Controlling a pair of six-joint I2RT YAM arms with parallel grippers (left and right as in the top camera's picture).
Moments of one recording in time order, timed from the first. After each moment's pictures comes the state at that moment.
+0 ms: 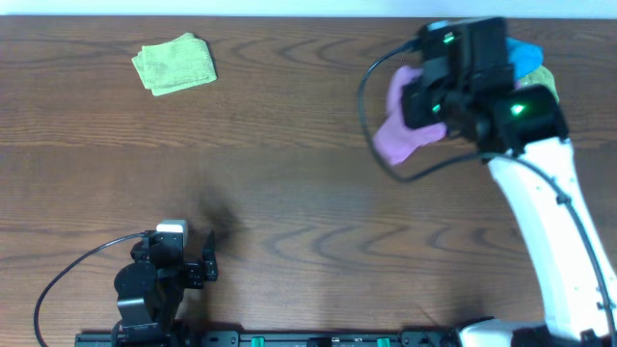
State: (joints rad) left arm 0.09 0.01 0.17 -0.69 0.18 0.05; right arm 0.31 1.52 1.66 -1.03 -0.06 0.03
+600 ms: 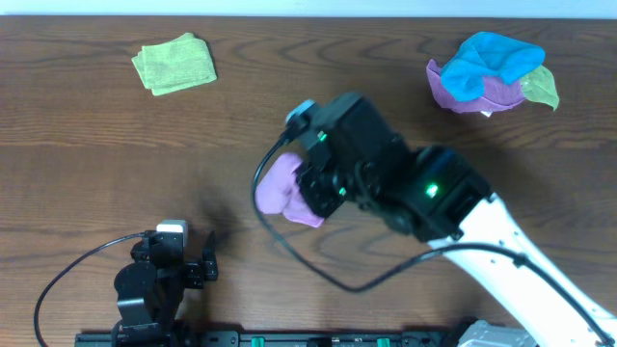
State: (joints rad) left arm 0.09 0.01 0.17 -0.69 0.18 0.05; right arm 0.84 1.47 1.66 -1.09 -0.12 0.15
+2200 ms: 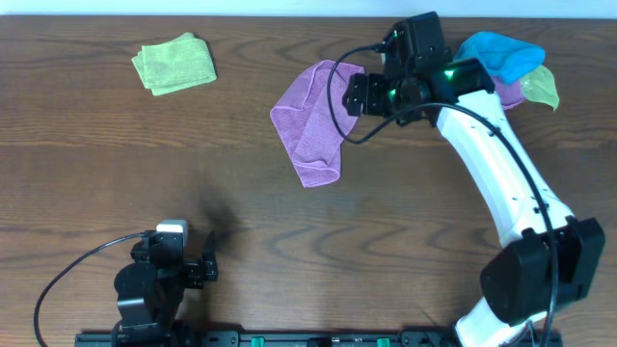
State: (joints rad) left arm 0.09 0.01 0.17 -0.69 0.18 0.05; right arm 0.30 1.81 1.65 -0.90 -0.26 0.37
